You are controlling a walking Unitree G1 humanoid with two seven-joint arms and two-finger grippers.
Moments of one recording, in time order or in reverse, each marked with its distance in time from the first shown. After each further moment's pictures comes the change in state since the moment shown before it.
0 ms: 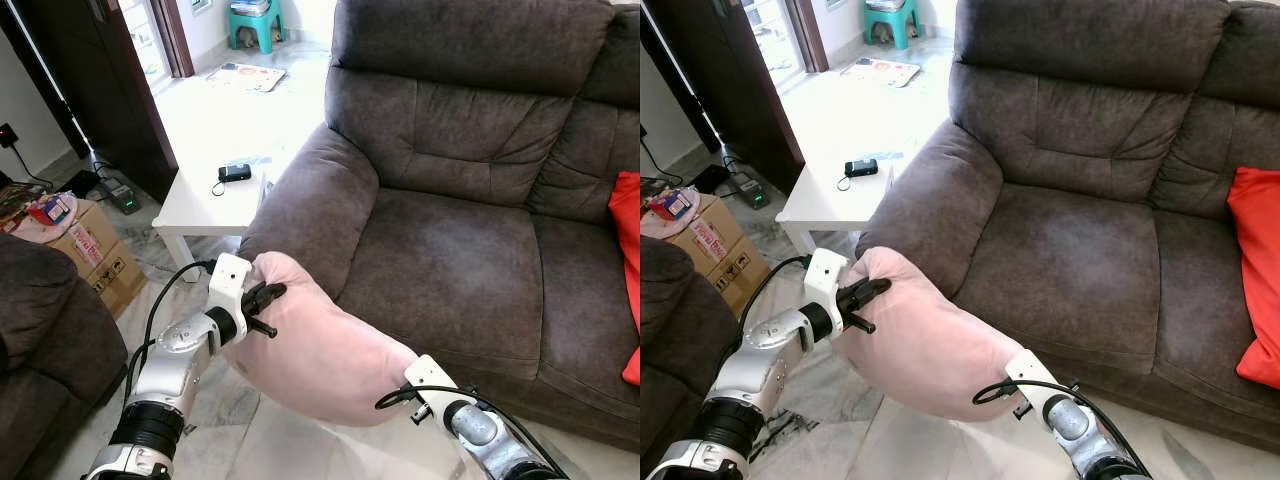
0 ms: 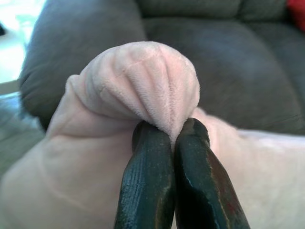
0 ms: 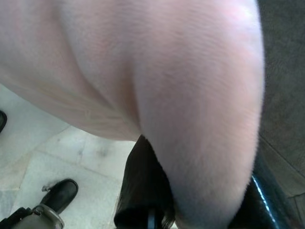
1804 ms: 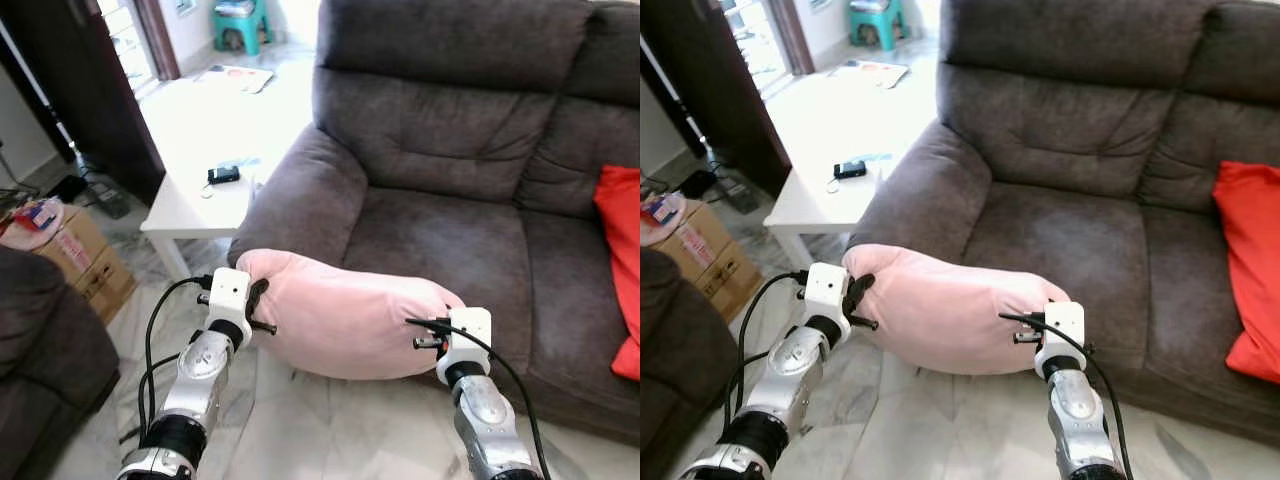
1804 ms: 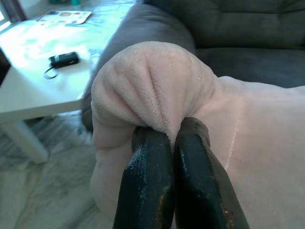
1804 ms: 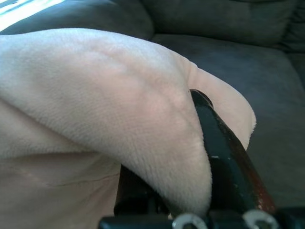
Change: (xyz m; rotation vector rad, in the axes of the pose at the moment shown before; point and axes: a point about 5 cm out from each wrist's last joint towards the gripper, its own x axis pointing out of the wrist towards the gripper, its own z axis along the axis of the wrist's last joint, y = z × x) left arm 0.007 -0.008 -0.010 0.031 -0.159 0.264; right arm -0.020 -0.028 0.059 0.563 -0.483 -0.333
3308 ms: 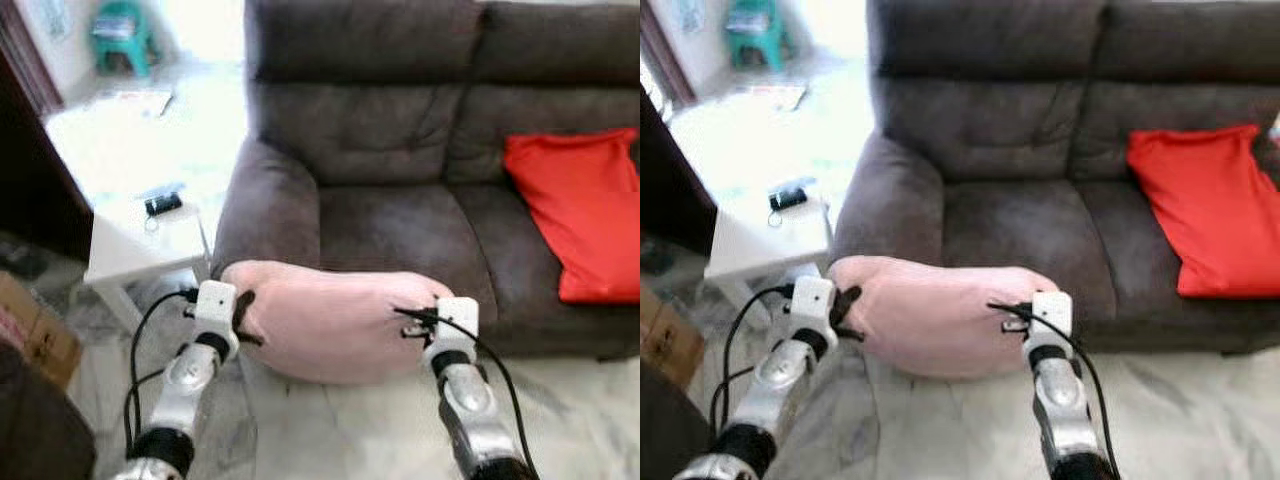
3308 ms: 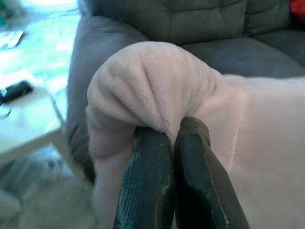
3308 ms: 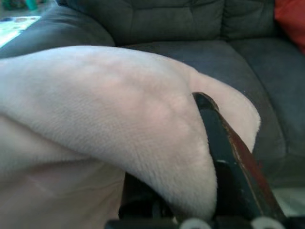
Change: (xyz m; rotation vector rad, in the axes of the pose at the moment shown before) left arm -0.007 0.016 -0.003 0.005 -0.013 0.043; right arm 0.011 0.016 0.014 0.011 -0.024 0.005
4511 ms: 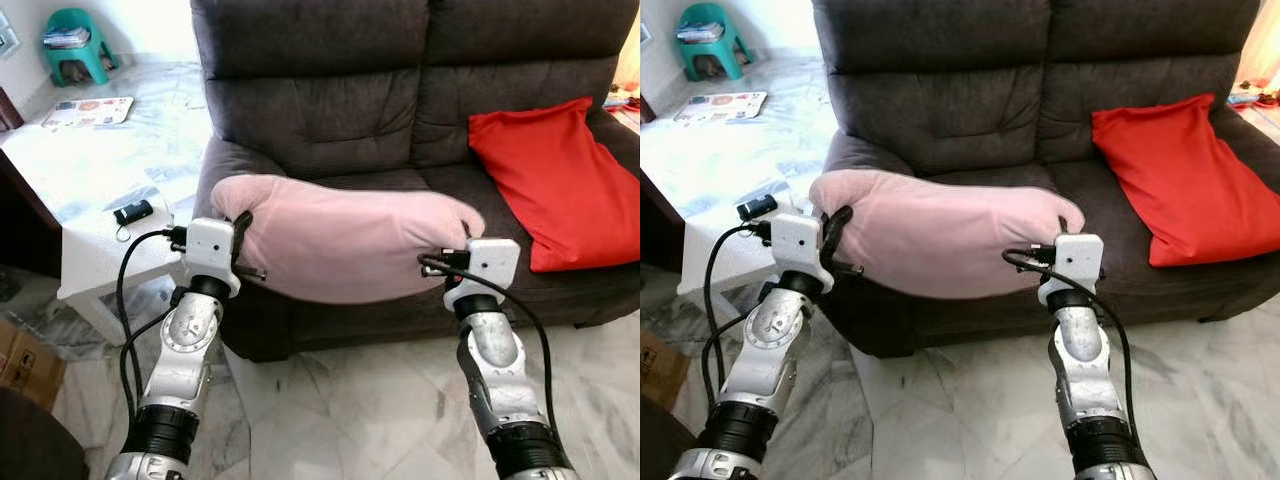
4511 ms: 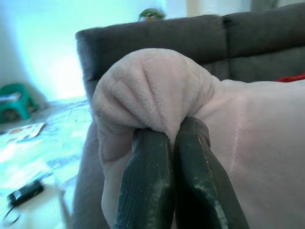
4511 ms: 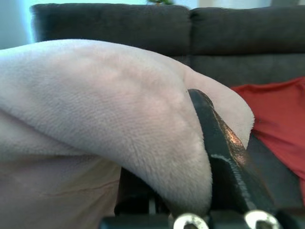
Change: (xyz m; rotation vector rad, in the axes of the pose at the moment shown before) left arm 0.003 -0.008 0.089 0.092 -0.353 0.057; right arm 0.012 -0.018 0.087 -0.014 -0.358 -0.023
